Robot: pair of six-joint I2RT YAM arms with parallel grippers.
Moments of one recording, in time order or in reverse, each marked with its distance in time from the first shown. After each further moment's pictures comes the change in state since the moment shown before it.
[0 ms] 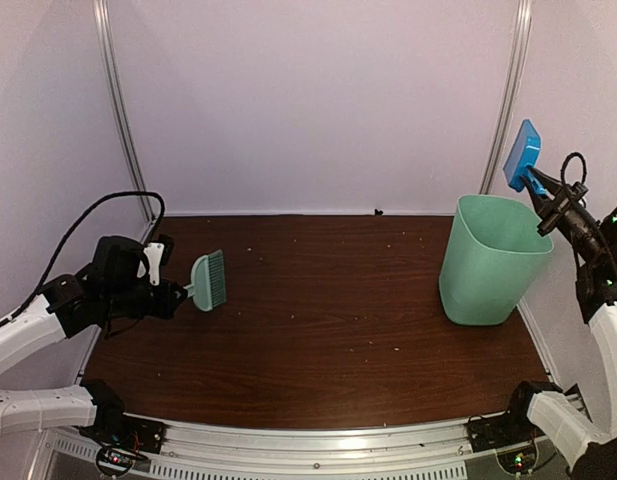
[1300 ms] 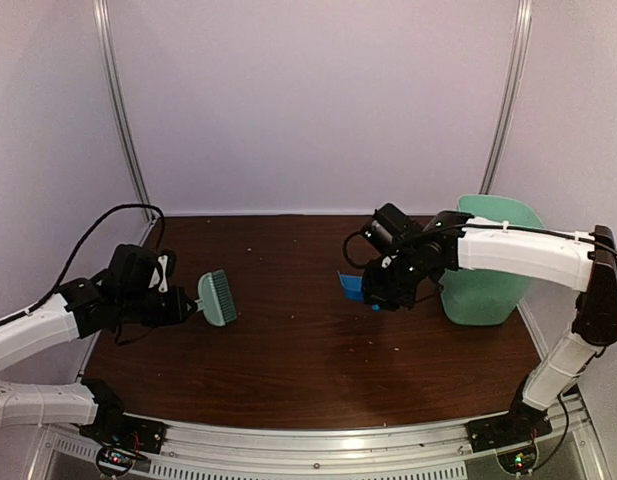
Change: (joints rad) left arm 0.001 0.085 -0.038 0.063 0.063 -0.288; right arm 1.118 0.898 0.586 -1.138 0.809 -0.990
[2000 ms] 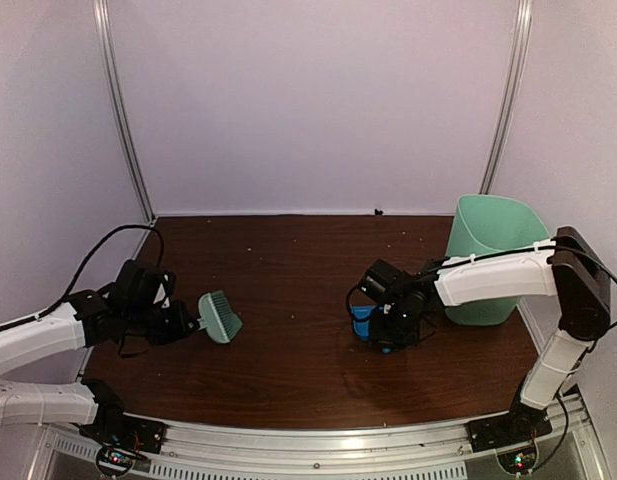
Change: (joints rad) left arm 0.000 0.015 -0.116 0.026 0.068 -0.174; right arm 0.031 0.120 -0.296 0.163 0.032 -0.089
